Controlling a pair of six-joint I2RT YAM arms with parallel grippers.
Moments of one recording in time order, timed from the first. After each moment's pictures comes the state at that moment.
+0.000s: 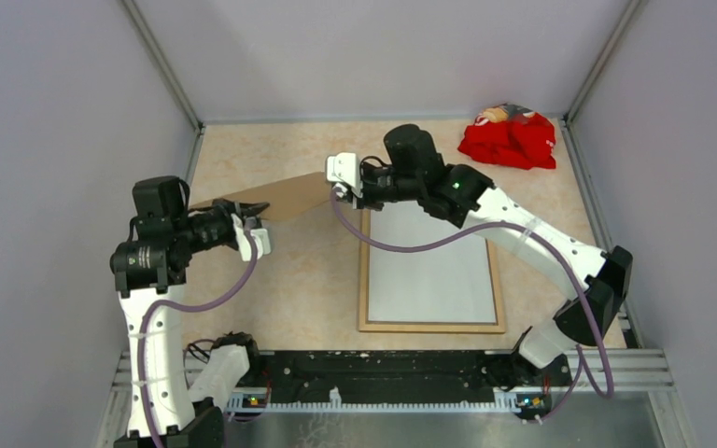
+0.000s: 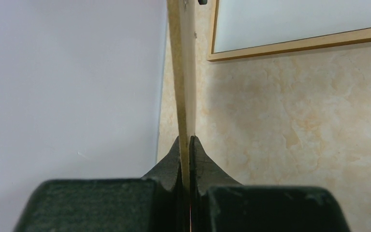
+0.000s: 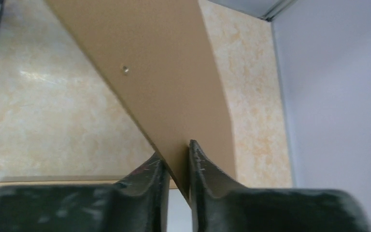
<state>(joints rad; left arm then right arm) 0.11 0.89 1.34 -1.14 0.95 1.55 0.88 1.56 1.61 -0.49 -0.42 -0.68</state>
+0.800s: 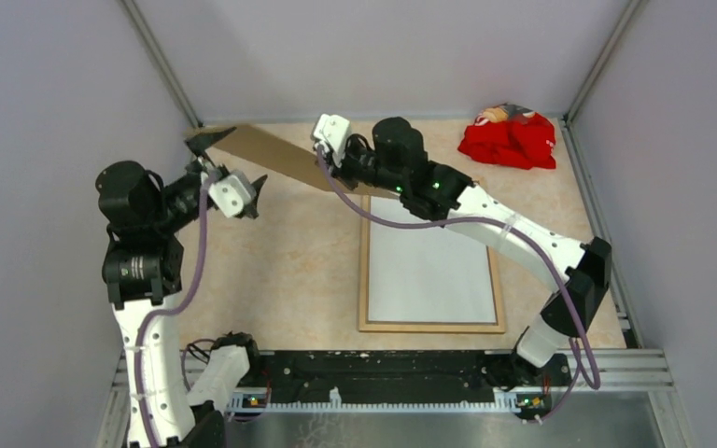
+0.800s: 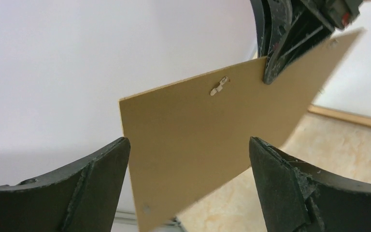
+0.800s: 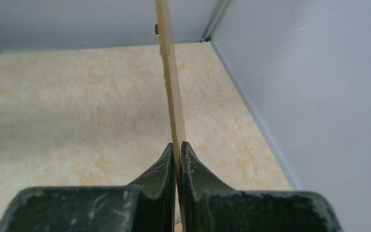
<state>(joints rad) 0.11 0.85 1.36 -0.58 0.90 0.97 0.92 1.62 1.65 -0.17 -0.19 -0.42</state>
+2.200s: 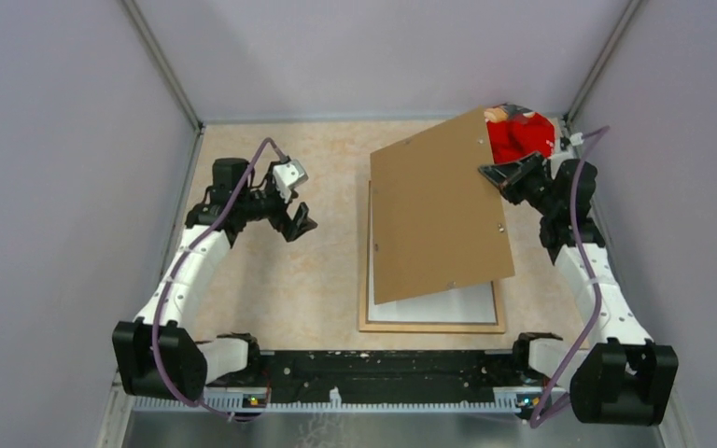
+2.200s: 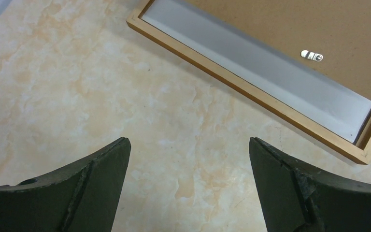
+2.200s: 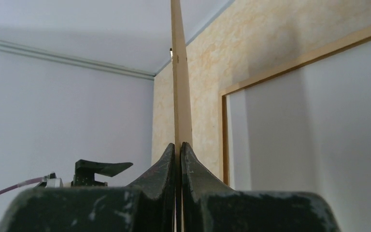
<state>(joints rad) -0.10 1.19 1.01 -0.50 0.75 0.58 -0.03 1.09 0.85 0.02 -0.48 0.99</state>
